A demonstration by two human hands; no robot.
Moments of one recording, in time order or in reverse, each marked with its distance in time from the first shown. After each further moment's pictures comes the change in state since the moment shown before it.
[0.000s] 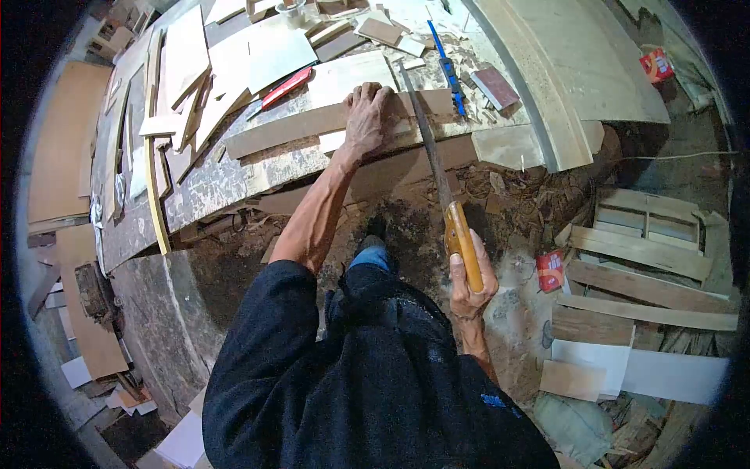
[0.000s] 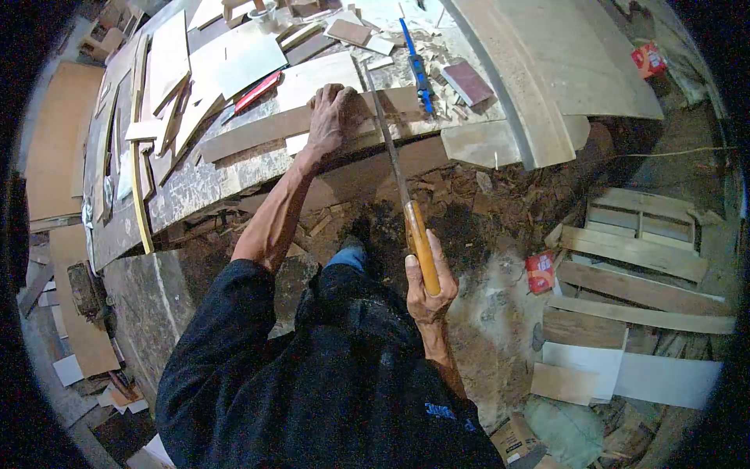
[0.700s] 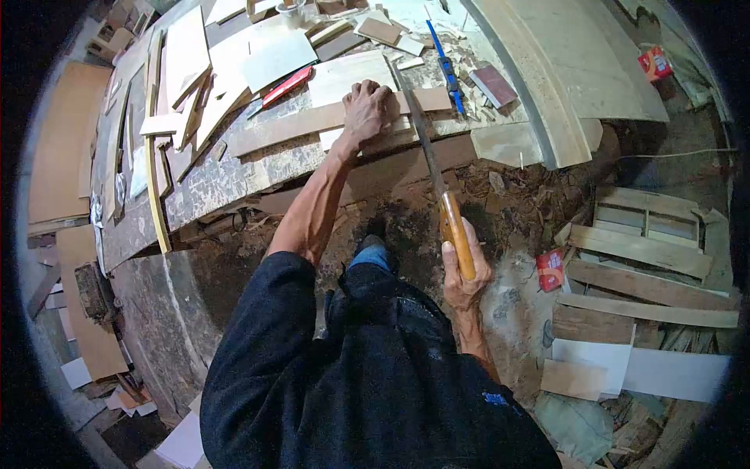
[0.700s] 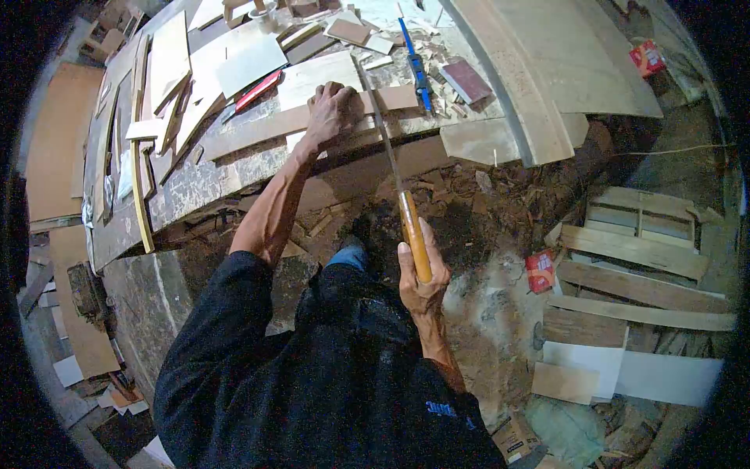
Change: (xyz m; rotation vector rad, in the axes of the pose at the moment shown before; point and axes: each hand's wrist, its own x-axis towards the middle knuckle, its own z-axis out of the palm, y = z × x) left_hand 0.008 -0.016 0.007 0.058 -0.179 -0.093; right_hand 0.008 -0.006 0.011 -0.028 -0.068 -0.016
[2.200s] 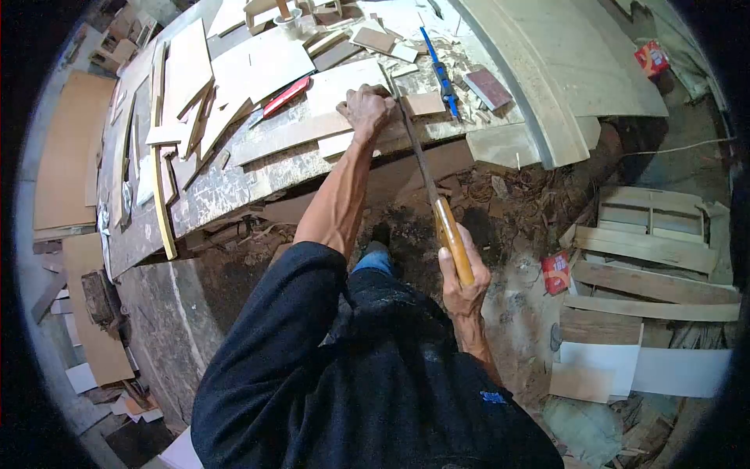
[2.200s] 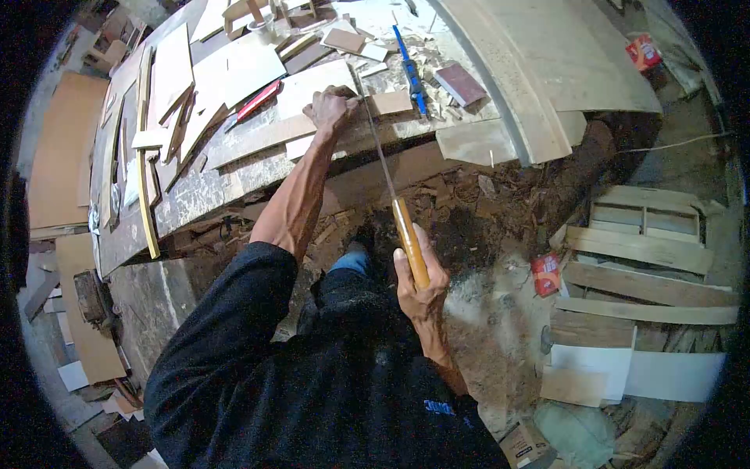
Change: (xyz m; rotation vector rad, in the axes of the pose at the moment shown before) left_hand 0.036 0.029 0.005 0.085 -0.014 -0.500; right_hand -0.001 -0.013 -0.010 0.048 -0.053 0.058
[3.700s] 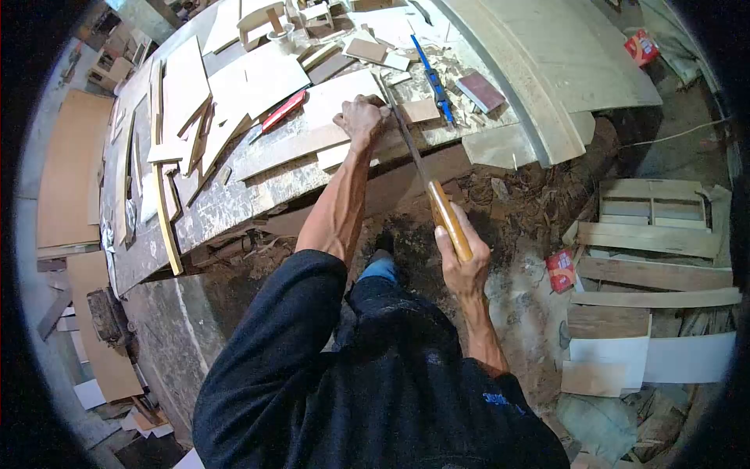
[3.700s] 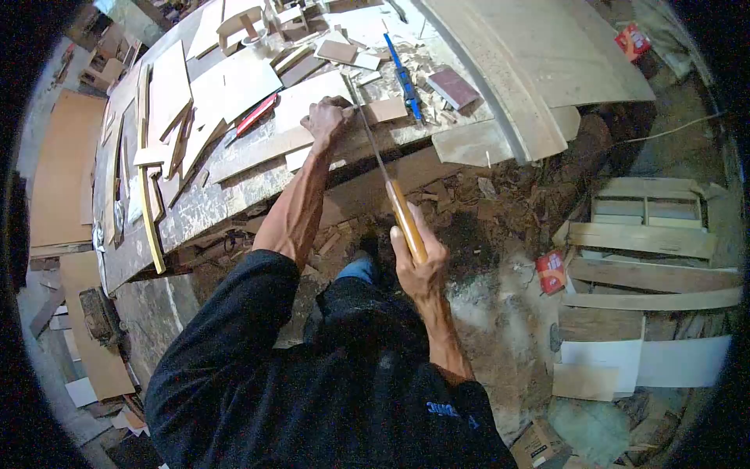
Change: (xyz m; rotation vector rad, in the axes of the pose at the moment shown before) left_hand 0.001 0.000 -0.003 0.035 0.006 0.035; right_hand 0.032 -0.008 0.010 0.042 -0.016 0.011
